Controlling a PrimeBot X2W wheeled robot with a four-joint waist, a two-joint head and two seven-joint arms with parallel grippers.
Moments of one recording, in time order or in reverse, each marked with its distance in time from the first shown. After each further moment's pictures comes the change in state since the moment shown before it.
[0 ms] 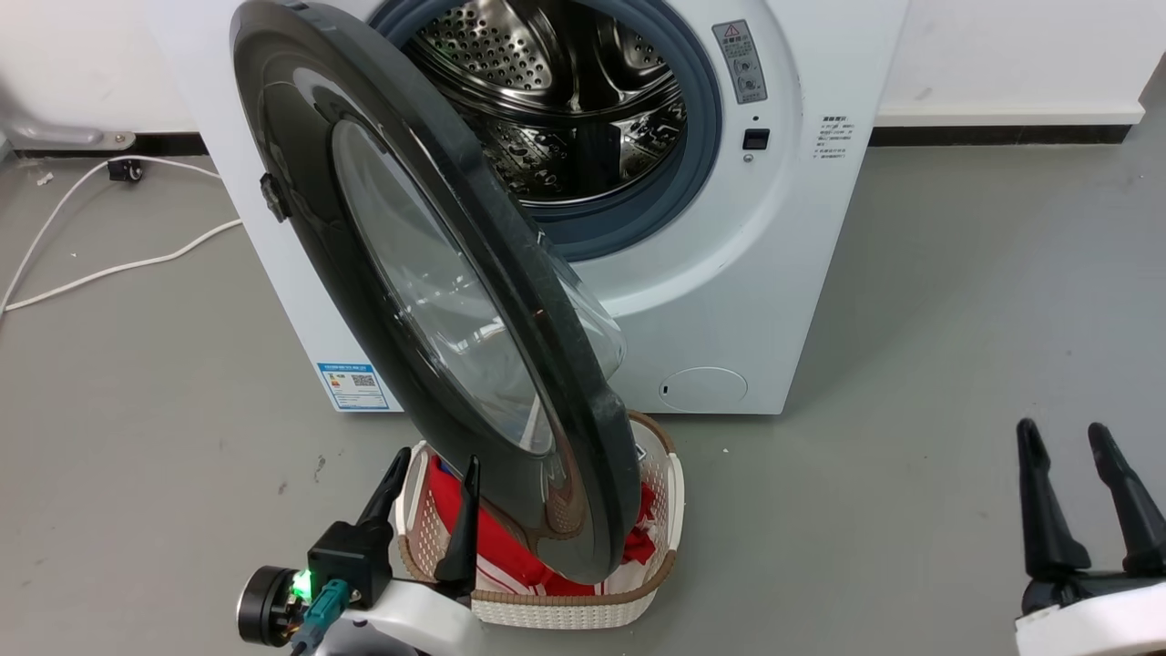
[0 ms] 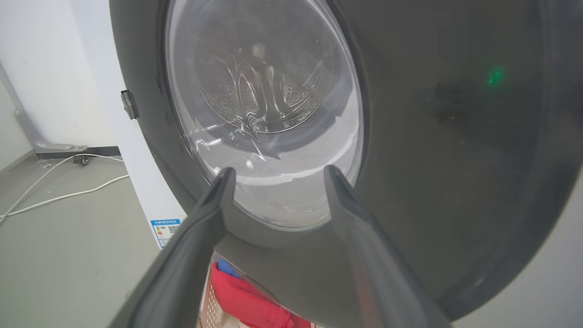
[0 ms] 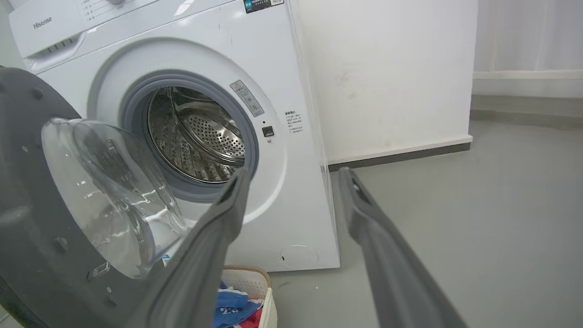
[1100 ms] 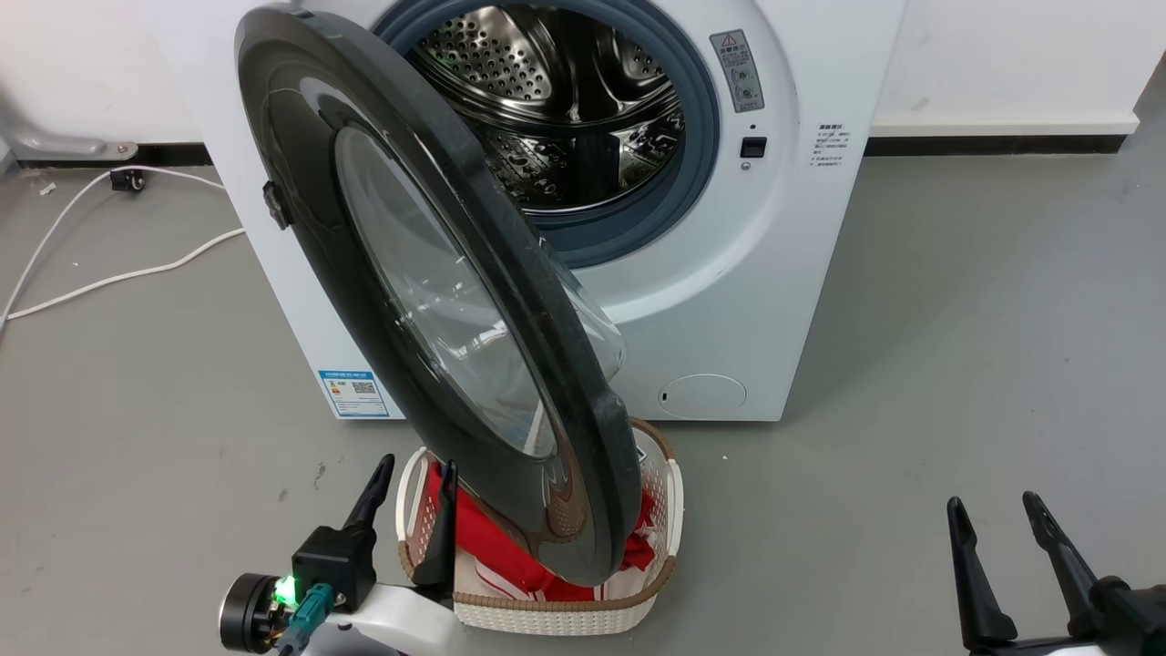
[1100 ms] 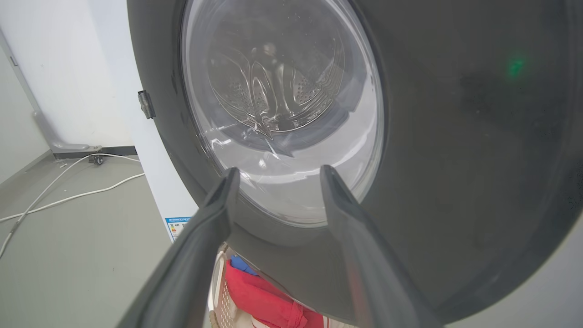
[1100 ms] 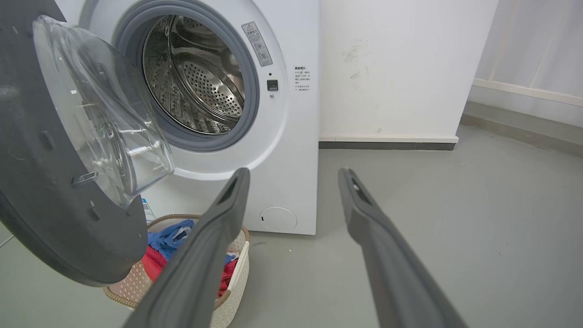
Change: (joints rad) left arm 0.007 0.017 0.024 0.011 0.006 0.004 0.000; right arm 0.089 0.037 0.067 0.070 -0.290 0.000 -0.101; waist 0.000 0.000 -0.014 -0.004
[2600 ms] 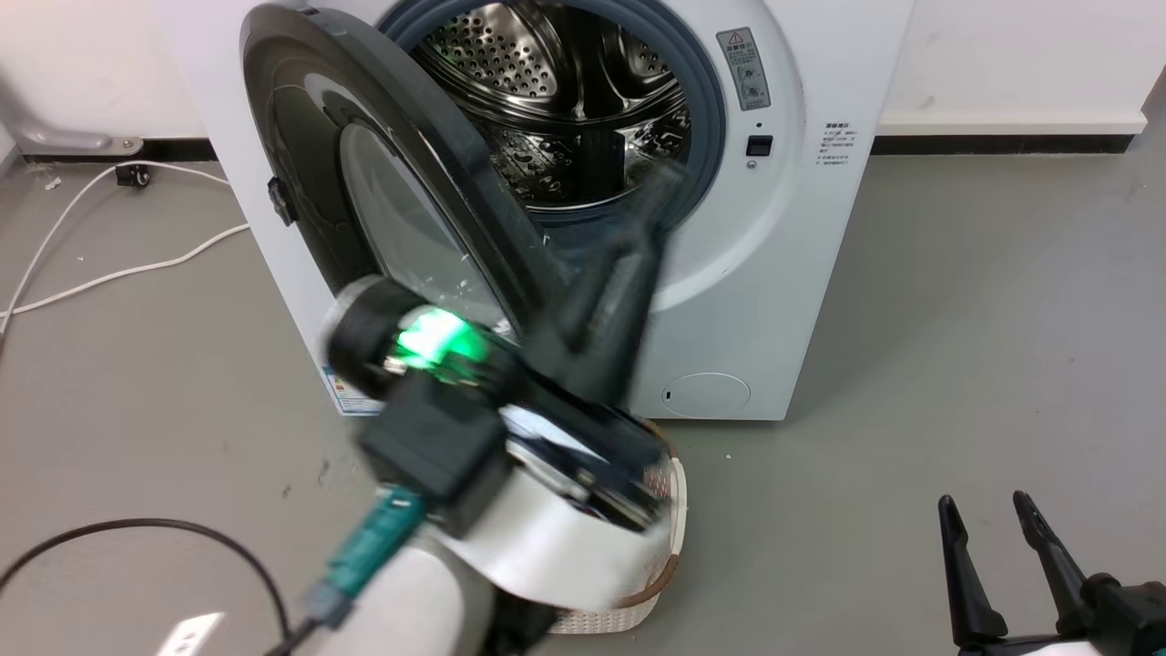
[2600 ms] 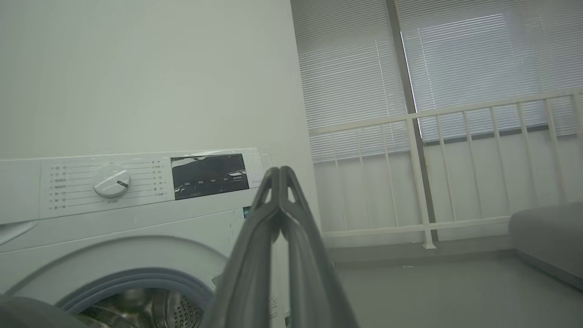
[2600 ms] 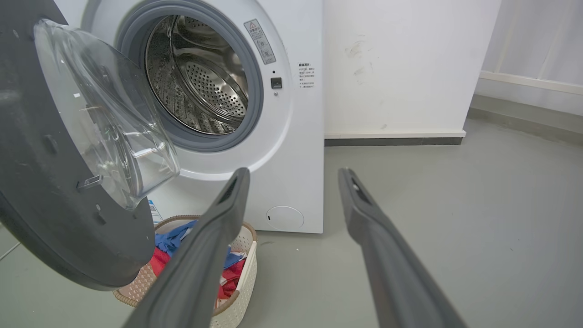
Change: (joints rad) left arm -0.340 -0.022 -0.312 -0.642 -0.071 0.007 0.240; right arm -0.011 0.024 0.001 0.014 0.005 0.000 0.003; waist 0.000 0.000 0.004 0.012
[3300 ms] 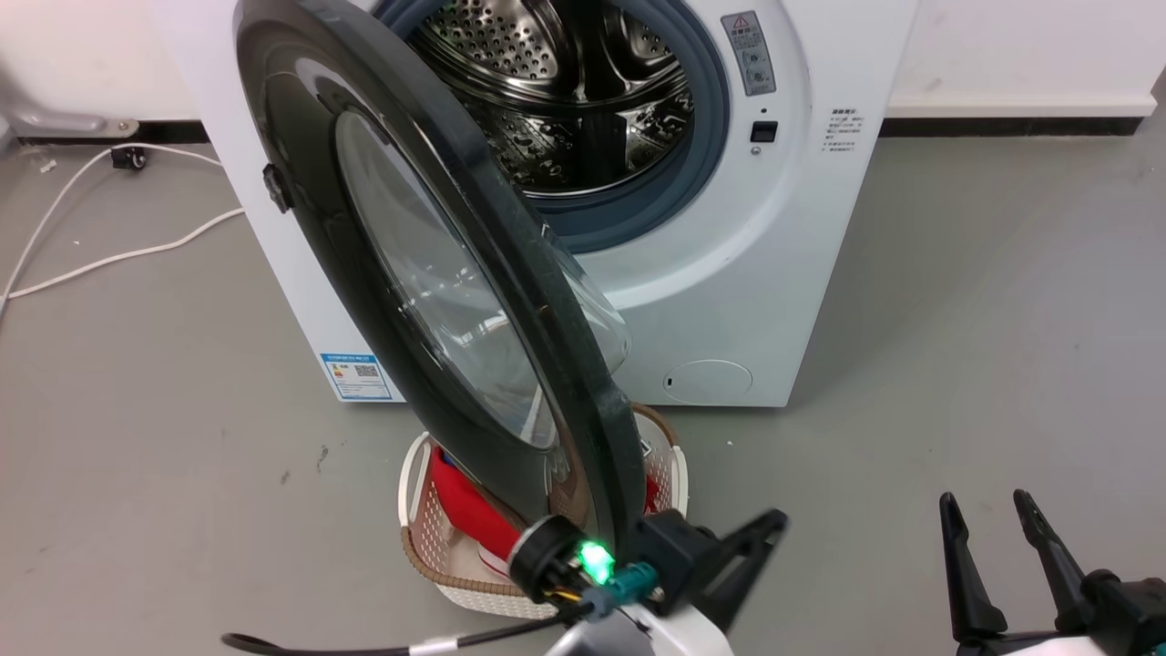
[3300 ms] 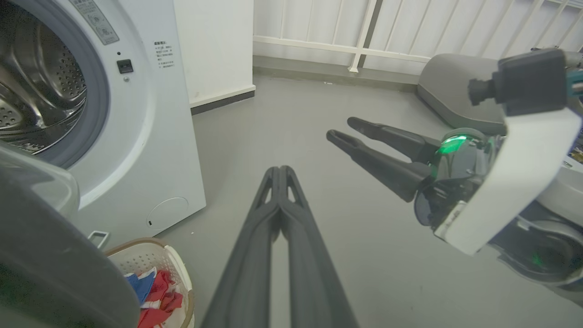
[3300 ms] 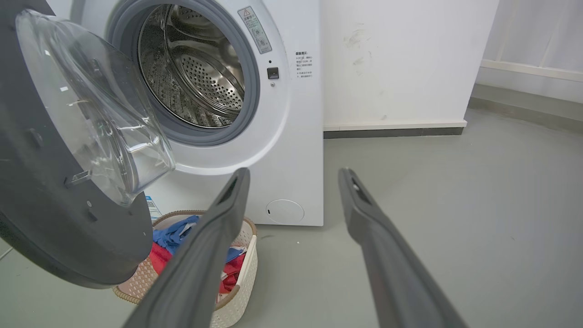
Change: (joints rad) left arm 0.205 0.020 -0.298 0.317 -0.116 -0.002 0.214; right arm -0.009 0.002 -0.004 0.019 0.008 0.000 -0.003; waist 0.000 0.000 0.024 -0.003
